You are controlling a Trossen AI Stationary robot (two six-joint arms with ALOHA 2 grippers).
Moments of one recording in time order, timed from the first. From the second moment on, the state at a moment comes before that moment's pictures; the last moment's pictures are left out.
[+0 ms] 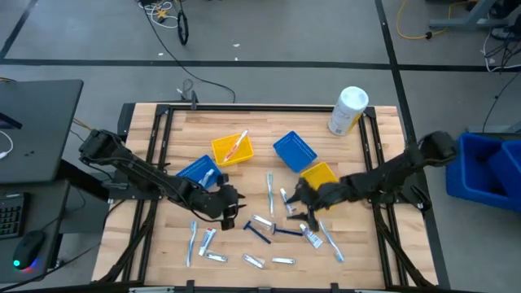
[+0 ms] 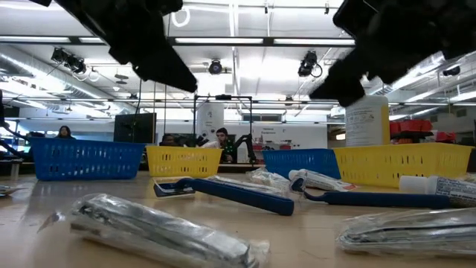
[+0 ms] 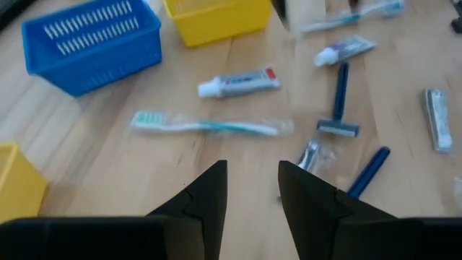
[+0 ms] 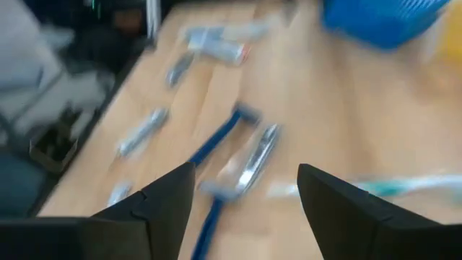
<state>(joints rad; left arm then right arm) -0.42 1.46 0.79 -0.01 -0.50 -0.35 0.37 1.45 0.56 0.40 0.08 0.25</state>
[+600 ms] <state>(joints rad) -0.42 1.46 0.79 0.02 -0.47 -0.34 0.48 1.82 0.74 0.27 0.14 0.32</state>
